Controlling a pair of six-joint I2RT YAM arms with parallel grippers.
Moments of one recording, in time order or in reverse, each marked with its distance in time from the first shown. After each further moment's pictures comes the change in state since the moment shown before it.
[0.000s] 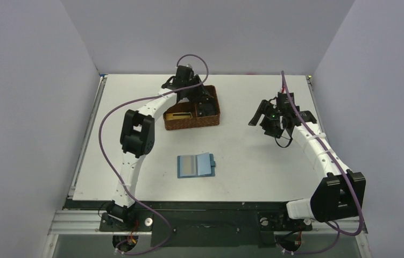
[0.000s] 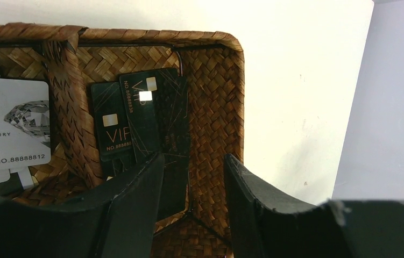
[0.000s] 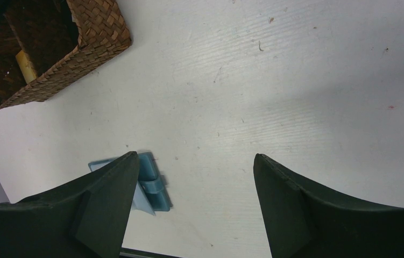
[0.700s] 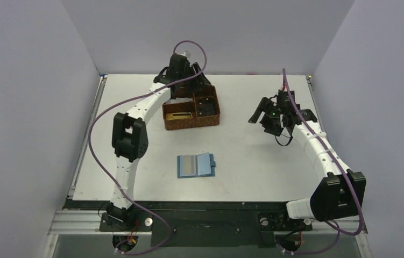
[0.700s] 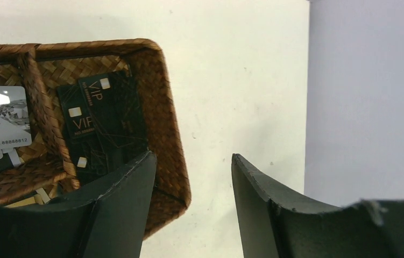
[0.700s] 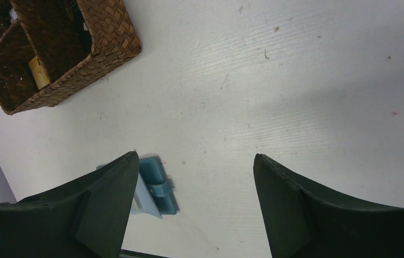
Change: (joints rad) left arm 0.010 -0.132 0.008 -0.044 0.048 0.044; right arm 0.000 0.008 0.027 0.000 0.000 0.012
